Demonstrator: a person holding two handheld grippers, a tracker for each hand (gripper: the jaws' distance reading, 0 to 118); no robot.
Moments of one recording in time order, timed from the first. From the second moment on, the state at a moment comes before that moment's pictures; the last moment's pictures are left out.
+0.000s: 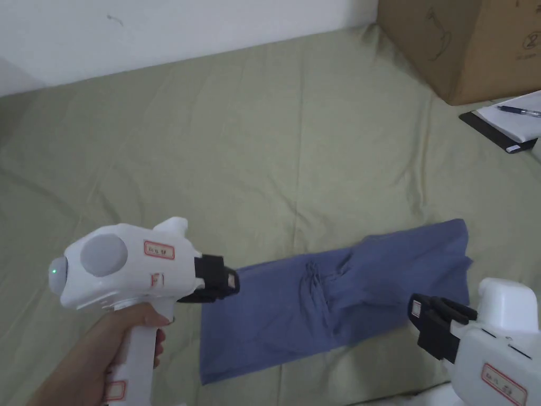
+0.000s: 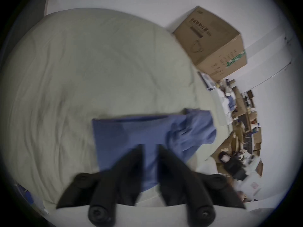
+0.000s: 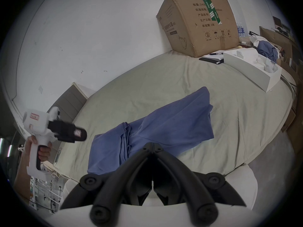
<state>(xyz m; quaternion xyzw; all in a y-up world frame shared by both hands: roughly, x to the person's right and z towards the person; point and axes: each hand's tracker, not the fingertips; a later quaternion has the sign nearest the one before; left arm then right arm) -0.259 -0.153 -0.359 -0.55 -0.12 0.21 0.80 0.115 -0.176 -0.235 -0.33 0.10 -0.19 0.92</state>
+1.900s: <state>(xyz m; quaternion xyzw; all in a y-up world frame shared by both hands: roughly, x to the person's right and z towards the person) -0.364 -0.291 -0.375 -0.46 -0.33 0.51 0.65 0.046 -0.118 -0.243 -0.27 0.11 -0.07 0.95</state>
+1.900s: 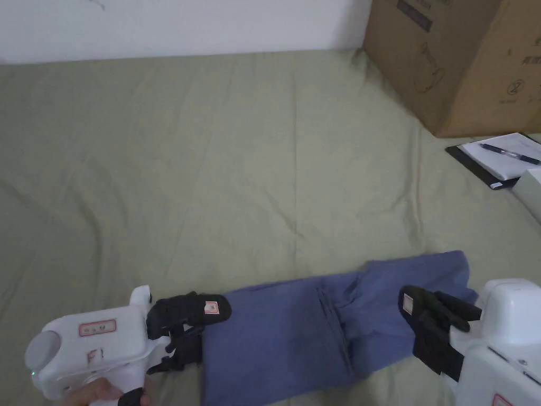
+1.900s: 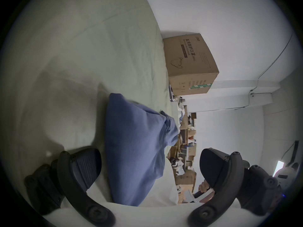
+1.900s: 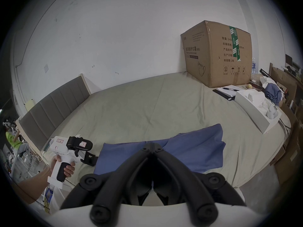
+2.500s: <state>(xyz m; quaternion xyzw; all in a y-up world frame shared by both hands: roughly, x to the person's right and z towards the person) -0.364 -0.268 -0.382 -0.52 -0.27 0.46 0.67 0.044 -0.107 -0.238 -0.27 0.10 -0.06 0.95</state>
